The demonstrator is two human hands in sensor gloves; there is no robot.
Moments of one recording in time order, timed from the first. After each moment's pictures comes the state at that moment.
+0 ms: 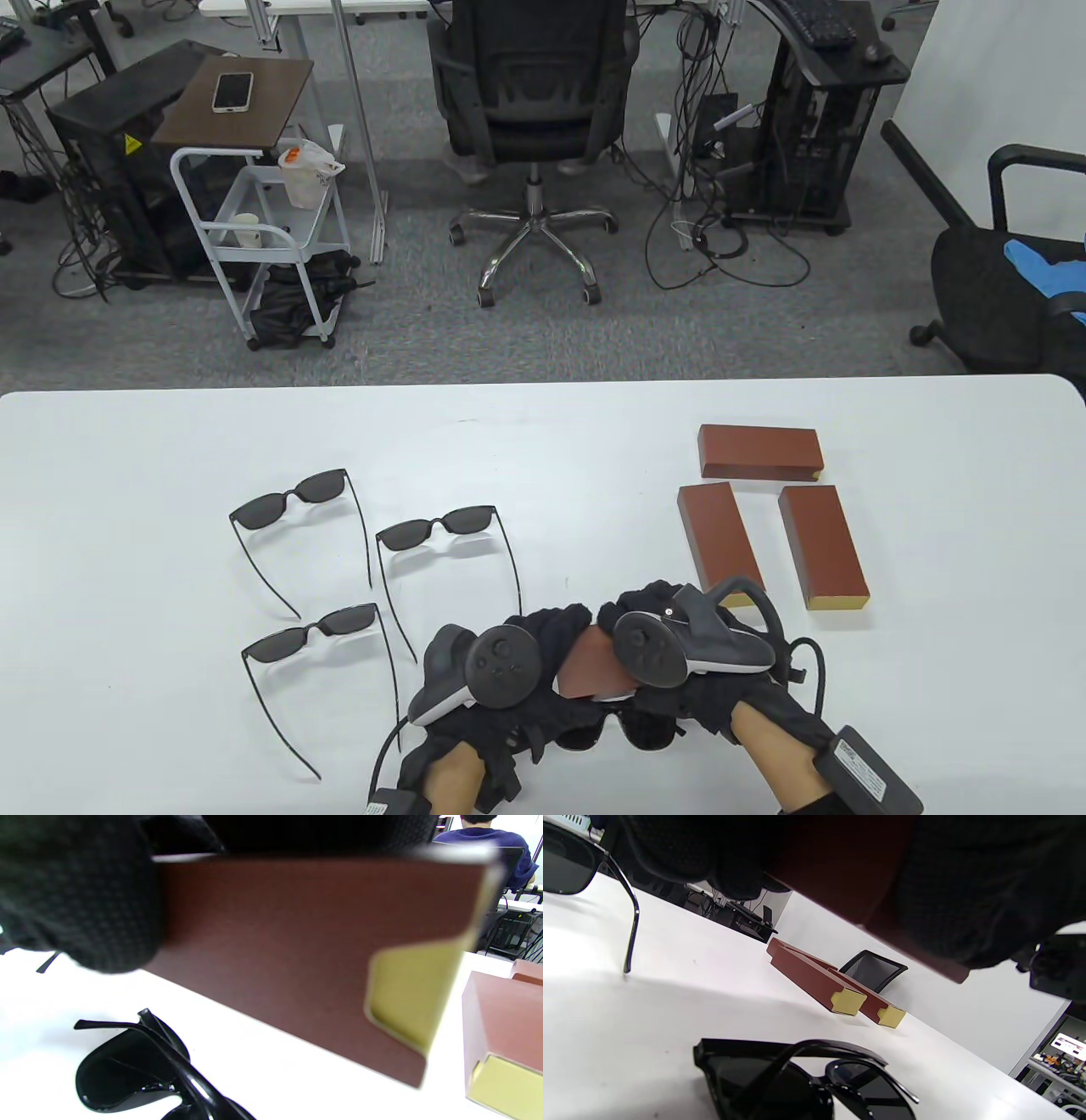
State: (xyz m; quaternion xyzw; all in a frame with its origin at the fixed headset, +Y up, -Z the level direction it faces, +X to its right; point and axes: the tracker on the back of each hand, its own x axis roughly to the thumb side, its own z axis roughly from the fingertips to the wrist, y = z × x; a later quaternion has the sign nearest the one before) left_hand -0.087 -0.711 -0.285 -0.06 -0.26 0.24 0.93; right_hand 0.103 -0.662 -0.295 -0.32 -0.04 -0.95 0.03
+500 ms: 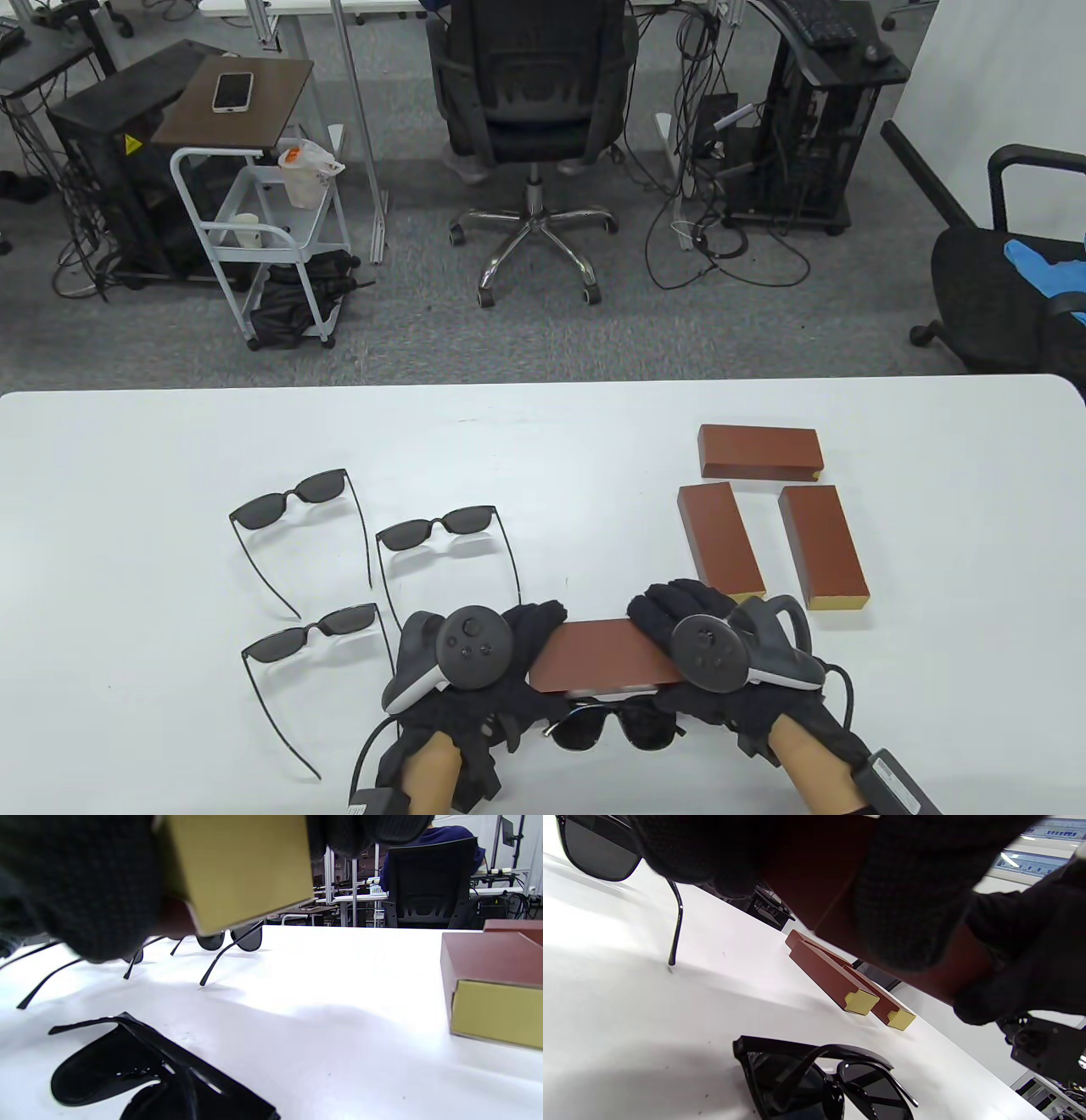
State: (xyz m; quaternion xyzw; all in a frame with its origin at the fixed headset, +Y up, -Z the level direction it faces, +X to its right) left_hand -0.110 -0.712 -0.293 -0.10 -0.23 0.26 0.93; right_hand 0.153 -0.691 -0.296 -0.28 -0.02 -0.96 -0.08
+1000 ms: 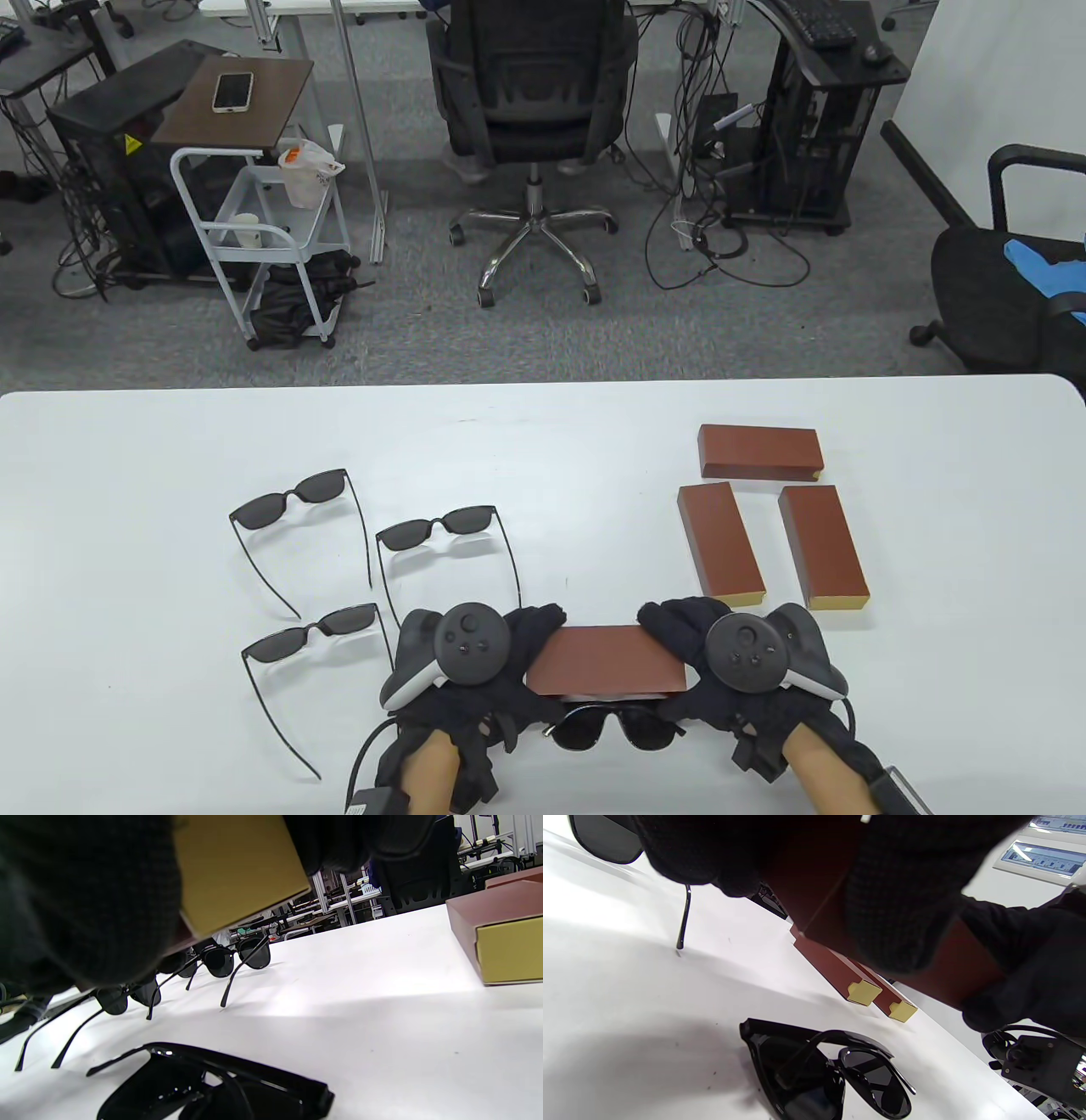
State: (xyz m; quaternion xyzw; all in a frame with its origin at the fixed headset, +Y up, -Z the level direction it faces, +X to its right) left_hand -0.110 -0.717 -0.295 -0.12 -0.23 0.26 0.93; right_hand 0.172 -0.706 -0.297 -0.26 -0.02 -0.95 -0.19
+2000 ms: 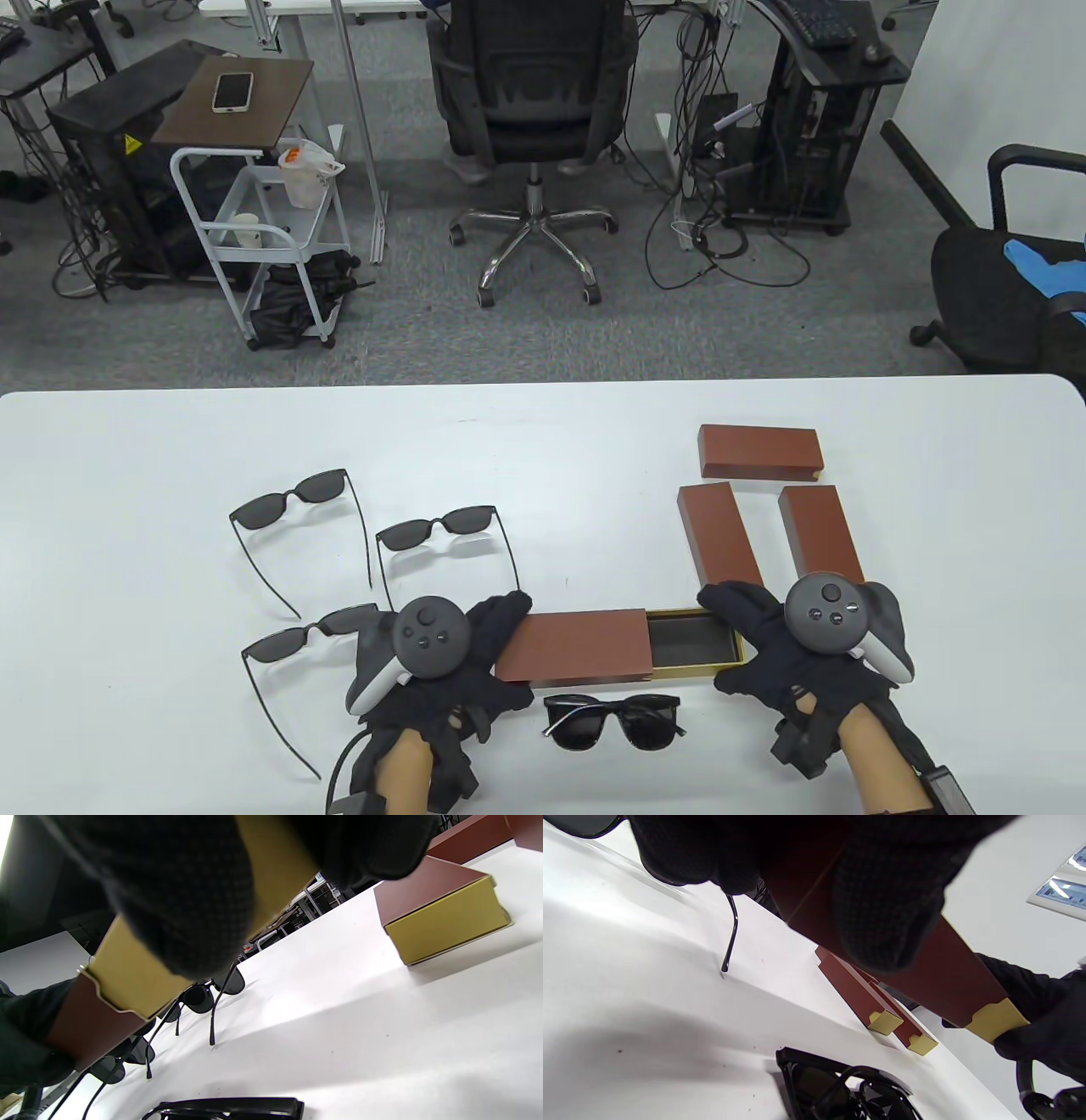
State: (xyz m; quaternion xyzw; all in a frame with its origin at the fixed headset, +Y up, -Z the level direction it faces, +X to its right) left_hand -0.145 -0.717 -0.296 -0.12 -0.17 0.31 0.93; right_hand 0.234 -0.703 -0.311 -0.18 -0.07 -0.93 -0.32
